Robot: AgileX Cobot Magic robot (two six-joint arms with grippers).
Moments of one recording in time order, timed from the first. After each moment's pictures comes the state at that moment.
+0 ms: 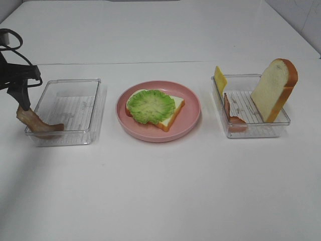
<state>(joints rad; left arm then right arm) -0.04 1.90 -1.35 -0.06 0.94 -0.19 -0.01 -0.01 -0.51 0.08 1.07 -0.11</state>
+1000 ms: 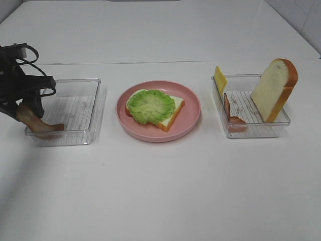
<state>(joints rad) -0.04 2.01 -1.35 -0.17 0.82 -0.12 -0.01 -0.01 -0.51 0.08 1.07 -0.11</state>
